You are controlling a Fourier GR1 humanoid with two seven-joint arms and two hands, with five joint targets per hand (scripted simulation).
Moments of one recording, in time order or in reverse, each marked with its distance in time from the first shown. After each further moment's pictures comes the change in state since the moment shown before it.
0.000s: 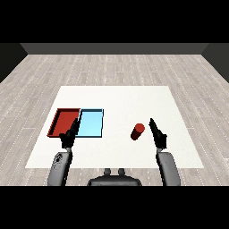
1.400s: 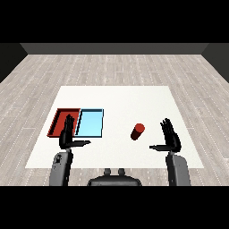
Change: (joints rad) left arm 0.004 -0.063 0.066 -0.040 0.036 0.000 -0.366; right arm 0.042 -0.039 -0.201 -0.001 -0.261 0.256 -0.261
